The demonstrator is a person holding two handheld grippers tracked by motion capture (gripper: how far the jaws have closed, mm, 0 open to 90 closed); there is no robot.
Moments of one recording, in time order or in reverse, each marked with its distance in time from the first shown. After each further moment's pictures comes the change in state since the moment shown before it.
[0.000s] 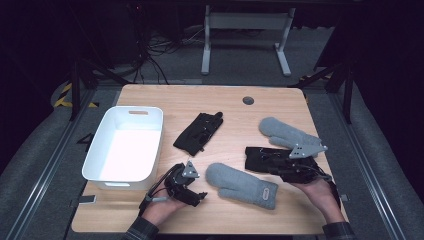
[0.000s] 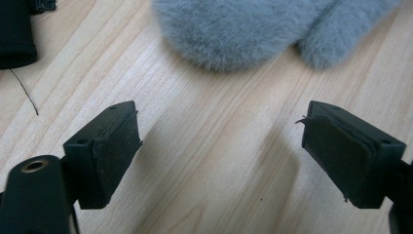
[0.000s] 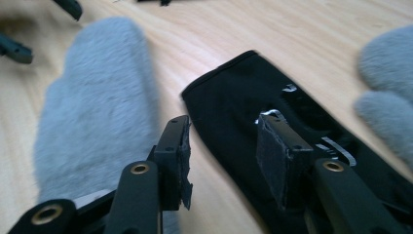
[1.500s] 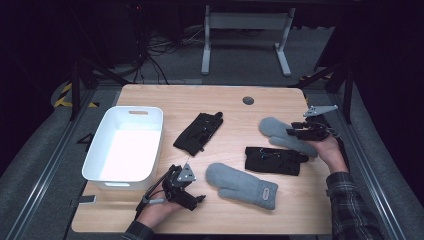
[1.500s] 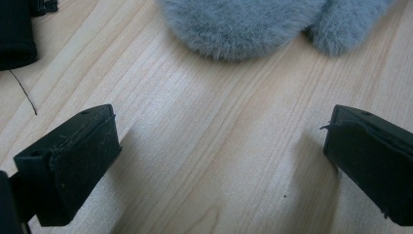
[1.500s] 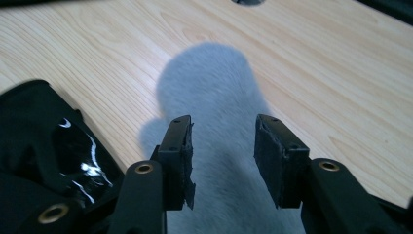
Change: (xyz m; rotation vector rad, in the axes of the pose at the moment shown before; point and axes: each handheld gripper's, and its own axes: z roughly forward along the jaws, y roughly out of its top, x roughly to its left) left arm 0.006 -0.017 0.007 -0.079 -0.004 0.046; right arm -0.141 0.027 0.008 0.060 -0.166 0.046
